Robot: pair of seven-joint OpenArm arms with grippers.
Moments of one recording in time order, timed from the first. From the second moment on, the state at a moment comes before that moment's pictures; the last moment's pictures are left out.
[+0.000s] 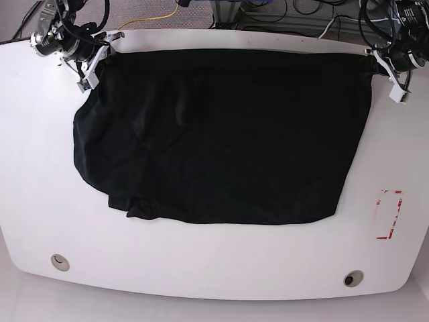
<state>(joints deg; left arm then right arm) 22.1 -21.4 -39.9 93.6 -61.2 -40.2 83.5 -27.3 13.6 29.7 104.7 33.6 40.1 -71.1</state>
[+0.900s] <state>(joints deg) 26.8 -21.3 -39.9 93.6 -57.7 -40.4 83.1 -28.4 13.7 29.7 104.4 33.8 40.1 -70.9</state>
